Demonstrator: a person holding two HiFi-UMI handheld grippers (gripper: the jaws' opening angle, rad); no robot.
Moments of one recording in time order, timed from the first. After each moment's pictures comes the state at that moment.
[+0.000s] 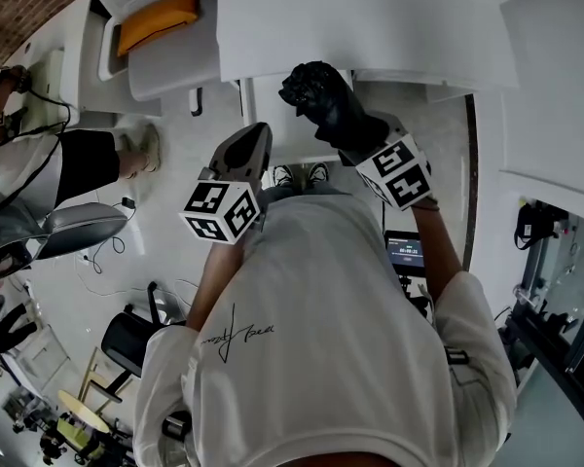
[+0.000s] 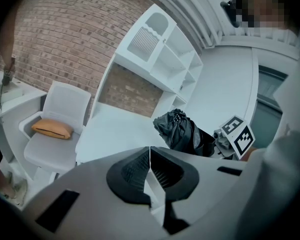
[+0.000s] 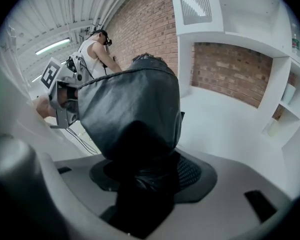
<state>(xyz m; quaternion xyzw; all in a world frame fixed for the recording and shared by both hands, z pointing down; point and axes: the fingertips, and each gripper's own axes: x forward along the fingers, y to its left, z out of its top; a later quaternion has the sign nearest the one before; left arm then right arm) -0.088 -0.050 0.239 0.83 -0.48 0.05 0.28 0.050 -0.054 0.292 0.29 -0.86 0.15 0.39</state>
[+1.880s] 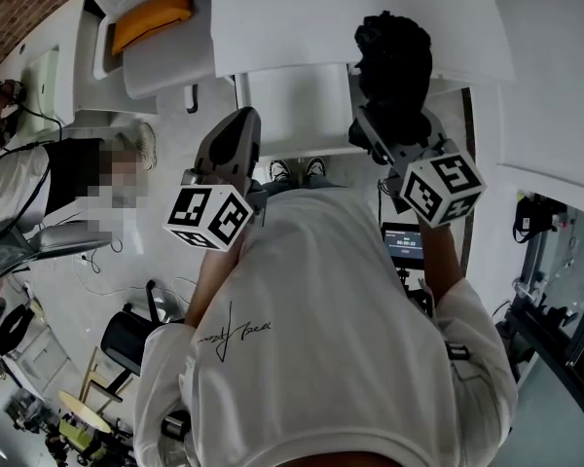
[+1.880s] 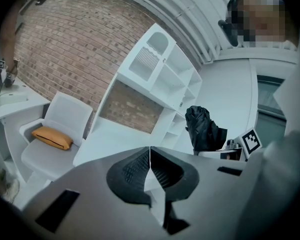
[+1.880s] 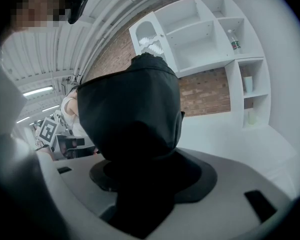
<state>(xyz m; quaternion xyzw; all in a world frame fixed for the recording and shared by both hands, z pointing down) -0.099 -0.055 0.180 0.82 -0.51 -0.03 0.25 0.087 -0.073 0.187 0.42 -0.87 0.21 0.13</state>
